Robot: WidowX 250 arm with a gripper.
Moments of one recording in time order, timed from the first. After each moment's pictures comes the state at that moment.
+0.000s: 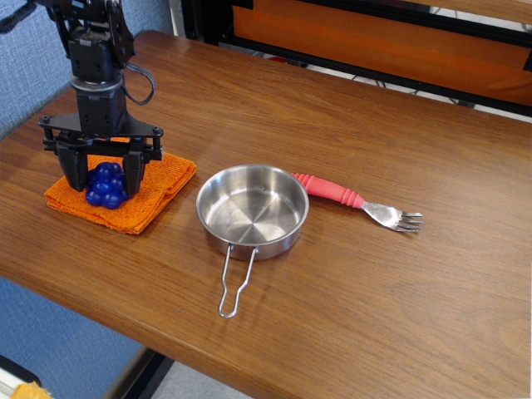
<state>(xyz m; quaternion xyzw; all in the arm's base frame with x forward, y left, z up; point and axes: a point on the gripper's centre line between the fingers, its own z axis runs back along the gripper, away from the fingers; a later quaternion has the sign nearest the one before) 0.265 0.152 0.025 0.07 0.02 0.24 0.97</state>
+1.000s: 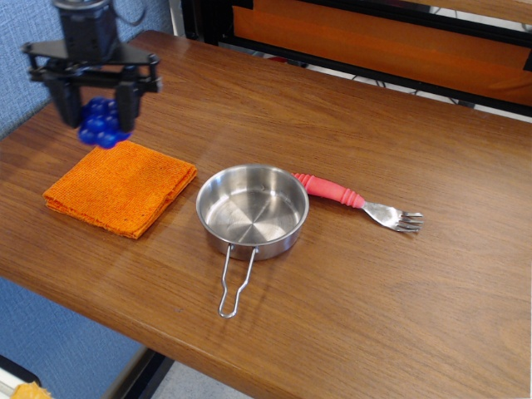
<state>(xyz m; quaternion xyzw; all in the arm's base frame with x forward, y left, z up) 0.279 0.138 0.097 0.06 -0.04 0.22 0.97</state>
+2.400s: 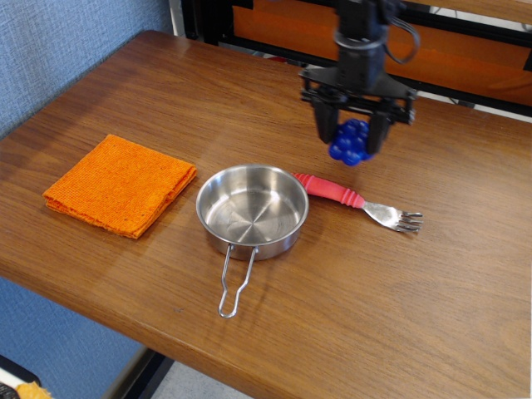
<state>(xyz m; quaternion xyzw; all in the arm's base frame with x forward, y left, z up) 0.407 -0.056 0.048 -0.02 -0.08 0.00 1.00</state>
